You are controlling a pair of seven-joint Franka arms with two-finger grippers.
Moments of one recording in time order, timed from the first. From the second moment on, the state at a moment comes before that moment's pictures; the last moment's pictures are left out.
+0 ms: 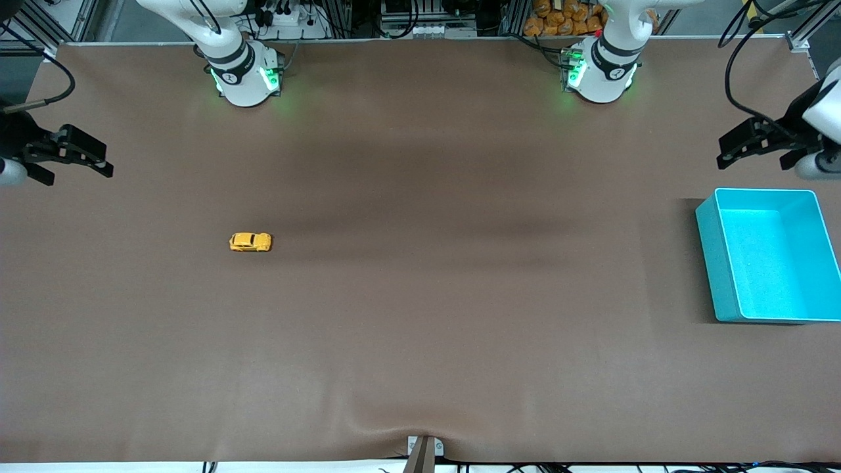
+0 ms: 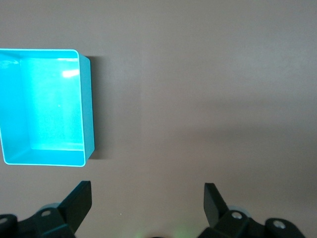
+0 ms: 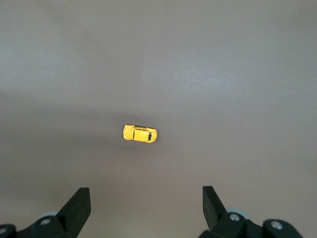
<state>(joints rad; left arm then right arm) -0.02 0.02 -0.05 -1.50 0.01 1.48 -0.04 -0.08 0.00 0.07 -1.55 0.04 1.53 -0.13</state>
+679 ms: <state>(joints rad) 0.01 0.04 -0.04 -1.48 0.01 1.49 -0.06 -0.08 -0.01 0.07 -1.61 0.03 1.53 -0.13</state>
